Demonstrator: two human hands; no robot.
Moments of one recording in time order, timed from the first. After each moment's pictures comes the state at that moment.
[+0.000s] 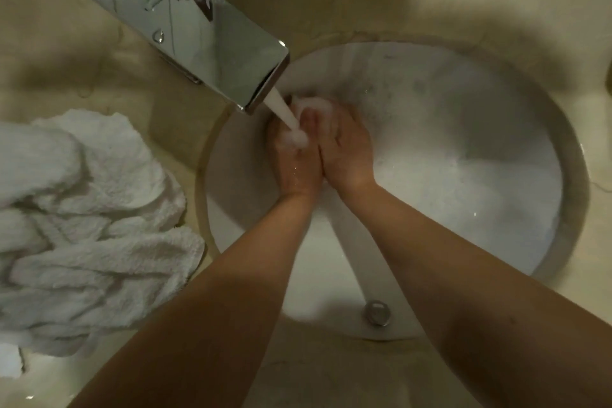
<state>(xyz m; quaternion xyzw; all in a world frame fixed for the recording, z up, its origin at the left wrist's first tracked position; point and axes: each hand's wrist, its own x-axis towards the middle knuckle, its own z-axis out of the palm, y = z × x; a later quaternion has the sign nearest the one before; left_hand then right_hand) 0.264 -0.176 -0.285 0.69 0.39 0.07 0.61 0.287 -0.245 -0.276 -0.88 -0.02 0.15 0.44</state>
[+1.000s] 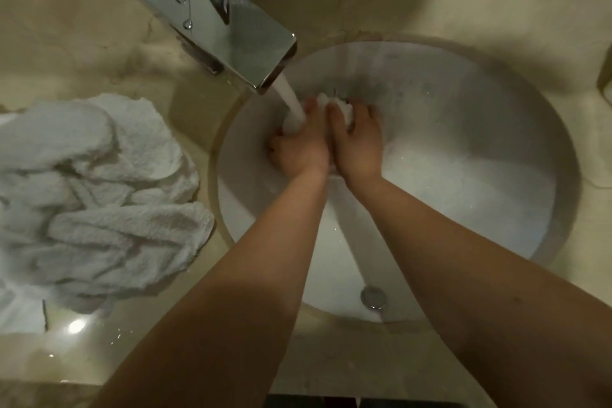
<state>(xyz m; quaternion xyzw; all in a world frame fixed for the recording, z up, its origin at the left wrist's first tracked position) 0.279 -0.179 -0.253 0.56 0.64 -0.03 0.52 0.287 -0.250 -0.265 -0.87 0.08 0.16 0.46</state>
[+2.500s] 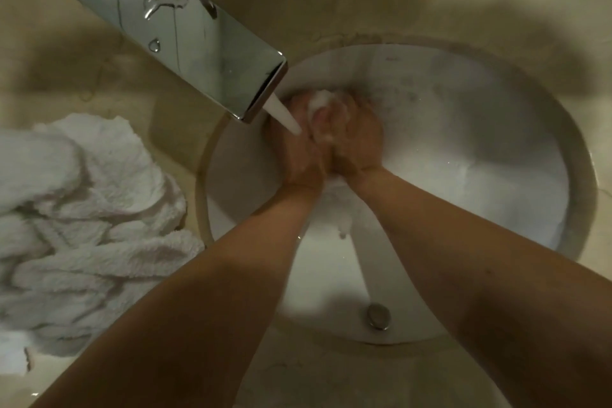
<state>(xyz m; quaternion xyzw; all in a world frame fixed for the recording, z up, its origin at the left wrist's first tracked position) 0.275 -0.174 -0.294 0.77 0.32 0.05 0.55 0.316 -0.246 -0.293 -0.94 -0.17 -0.07 0.29</state>
